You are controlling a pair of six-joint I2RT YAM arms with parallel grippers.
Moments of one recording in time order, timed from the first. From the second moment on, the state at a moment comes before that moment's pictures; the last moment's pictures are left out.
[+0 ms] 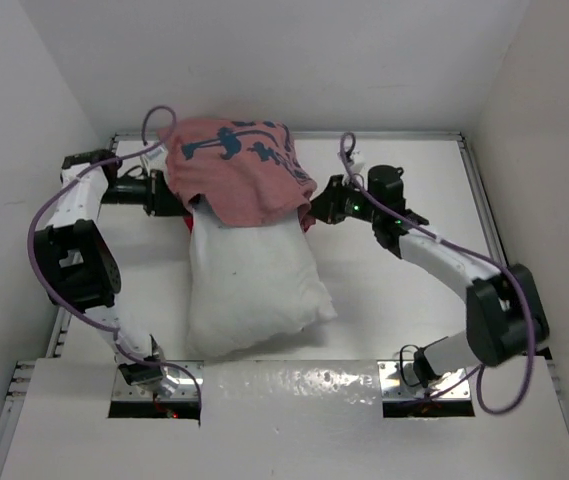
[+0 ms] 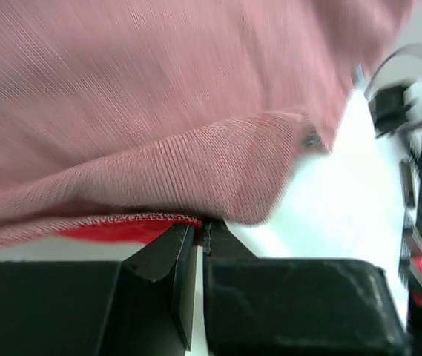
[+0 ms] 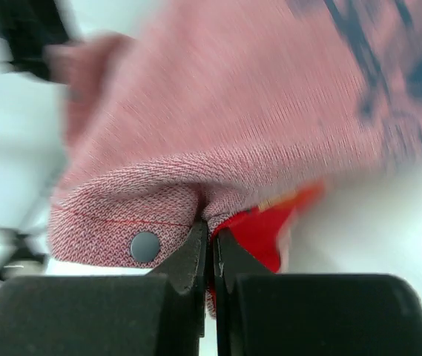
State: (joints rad) left arm 0.28 1.79 1.49 -1.27 1.17 0.79; right arm 0.39 1.50 0.87 0.28 -0.57 0.45
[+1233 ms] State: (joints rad) left arm 0.44 1.79 2.38 -0.06 0.76 -1.06; right arm 0.22 1.66 2.24 -0.23 -0.29 0.78
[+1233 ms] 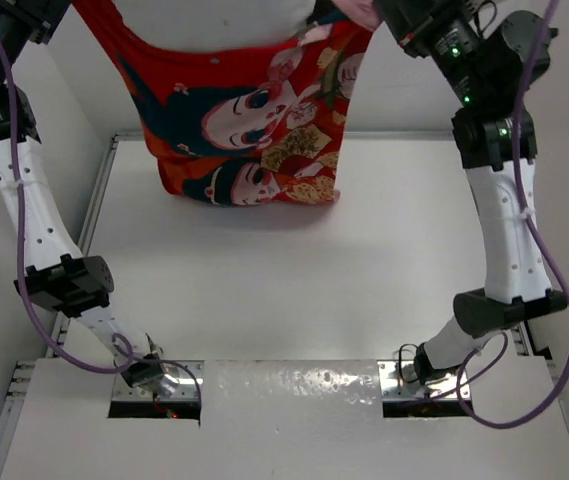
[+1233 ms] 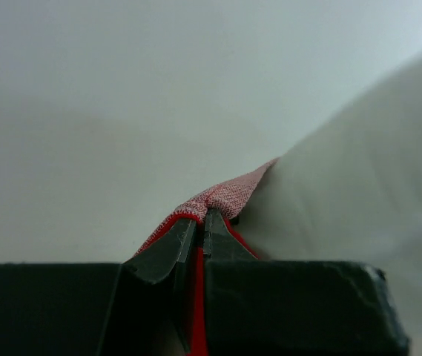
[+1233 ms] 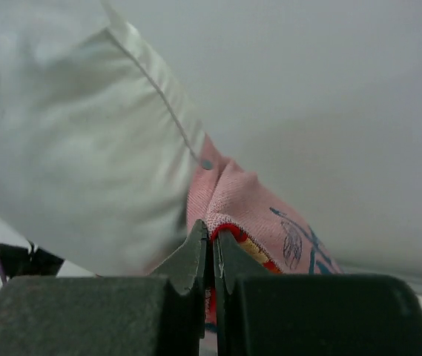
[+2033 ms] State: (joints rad) left arm 0.20 1.65 2.43 -0.07 0.70 -0.79; right arm 0.20 1.35 2.01 -0.26 -0.09 0.67
